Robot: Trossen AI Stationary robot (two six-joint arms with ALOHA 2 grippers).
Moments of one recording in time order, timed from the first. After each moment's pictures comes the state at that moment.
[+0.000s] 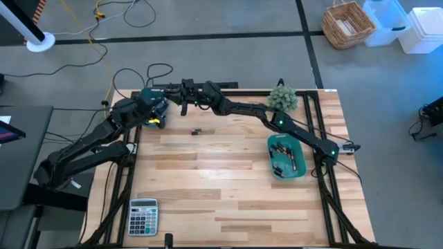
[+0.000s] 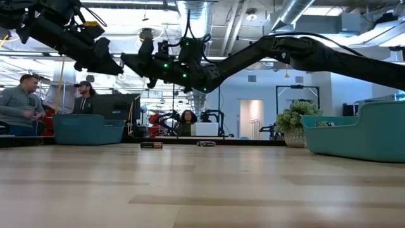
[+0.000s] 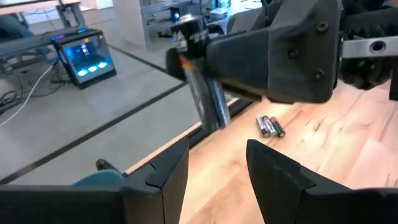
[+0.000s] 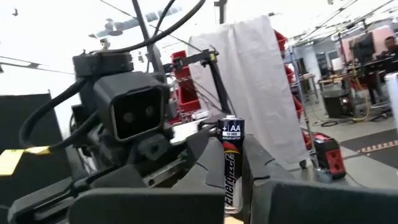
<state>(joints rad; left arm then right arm) 0.74 0.56 0.42 -0.09 -0.10 0.07 -0.38 2.72 2.36 0.76 -0.42 0.44</state>
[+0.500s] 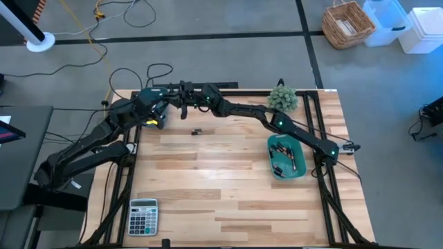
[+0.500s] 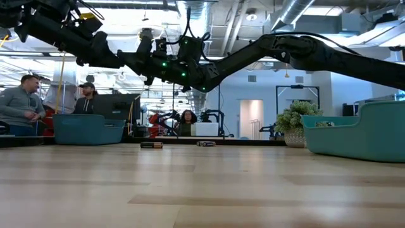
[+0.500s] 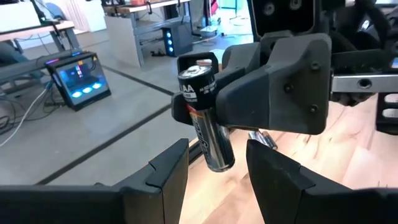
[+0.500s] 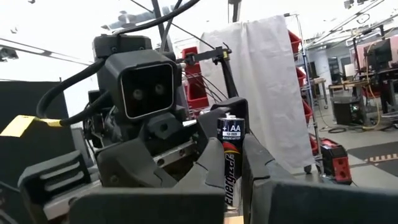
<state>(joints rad) 0.74 0.52 0.42 -0.05 -0.06 0.12 -0.36 2.72 2.36 0.77 -0.45 0.38</state>
